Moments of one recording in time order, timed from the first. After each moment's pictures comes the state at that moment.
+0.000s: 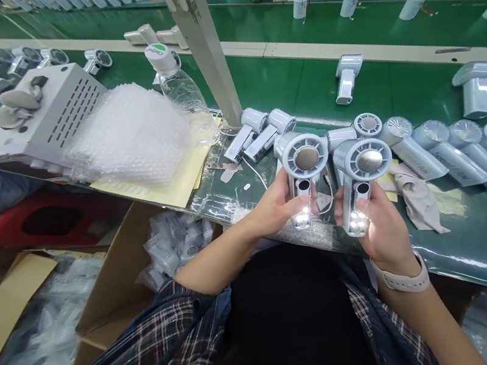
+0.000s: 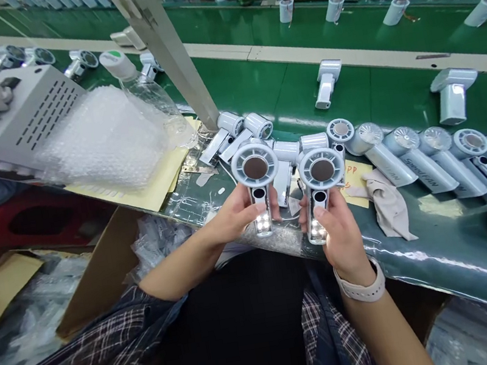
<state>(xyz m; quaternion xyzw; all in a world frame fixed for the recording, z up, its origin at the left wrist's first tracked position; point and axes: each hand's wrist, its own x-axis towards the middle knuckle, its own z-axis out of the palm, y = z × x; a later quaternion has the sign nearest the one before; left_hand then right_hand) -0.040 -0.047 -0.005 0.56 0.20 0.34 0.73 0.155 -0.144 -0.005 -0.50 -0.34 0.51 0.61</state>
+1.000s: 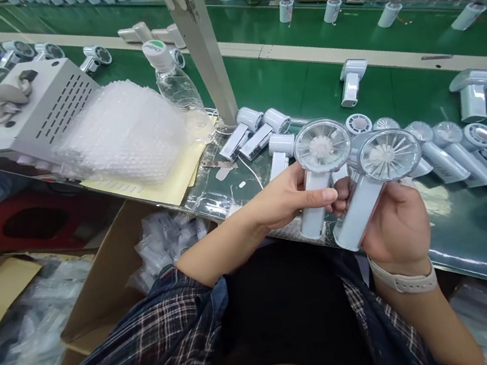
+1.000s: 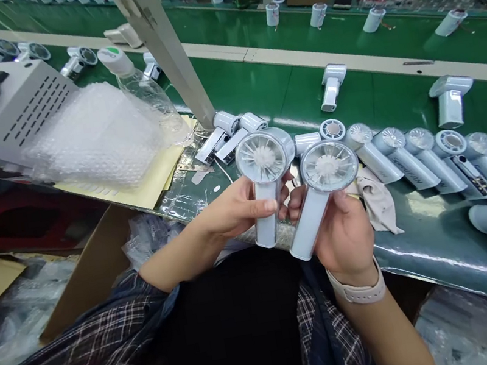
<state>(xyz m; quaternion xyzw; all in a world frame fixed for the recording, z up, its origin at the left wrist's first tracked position) -0.017 -0.050 0.045 0.43 0.11 0.26 0.86 0.144 -0.140 0.045 -0.39 -0.28 0.58 0.66</state>
